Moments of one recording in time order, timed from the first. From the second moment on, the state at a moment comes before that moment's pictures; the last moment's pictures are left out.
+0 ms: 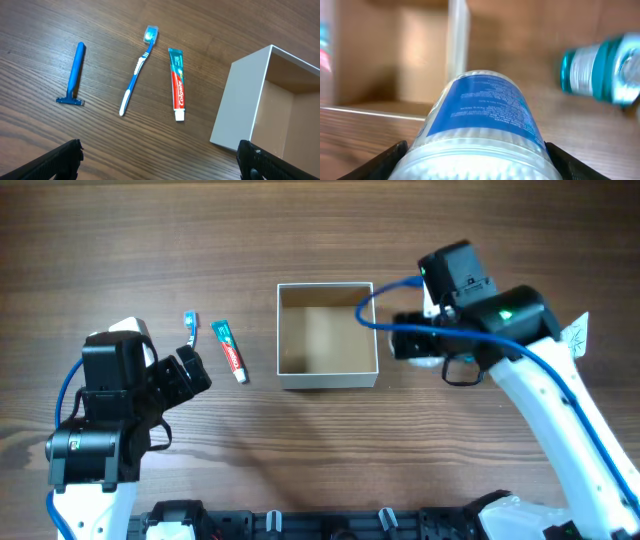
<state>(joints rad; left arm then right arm) 0.01 0.91 1.00 -1.03 -0.04 -0.43 0.42 1.43 1.49 -1.25 0.04 0.32</state>
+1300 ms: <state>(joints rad) 0.01 0.91 1.00 -1.03 -0.03 -0.43 0.67 2.27 2.06 -1.10 0.05 0.53</state>
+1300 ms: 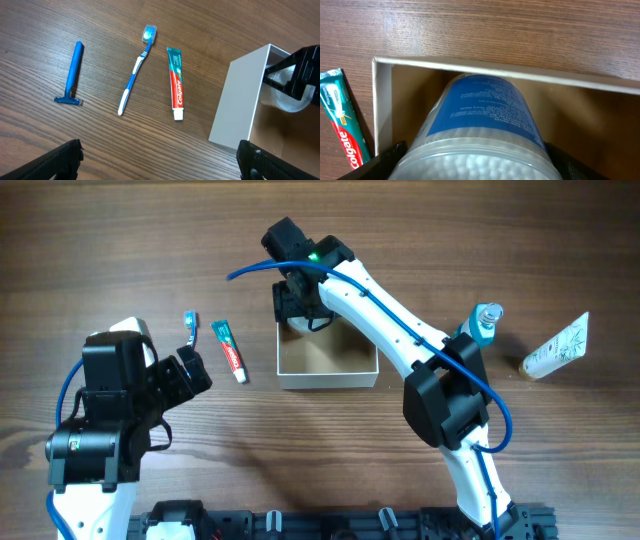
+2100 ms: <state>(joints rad) 0.01 0.91 1.00 -1.04 -0.03 -0.43 0.67 2.23 2.06 -1.18 0.12 0.52</state>
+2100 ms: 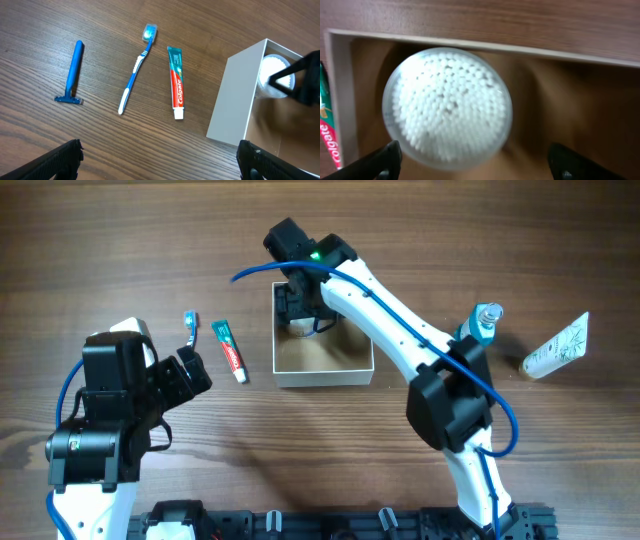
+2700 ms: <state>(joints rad) 0.01 0.91 1.00 -1.04 -0.03 -0.43 0.61 2.14 1.97 -1.14 0.16 0.53</state>
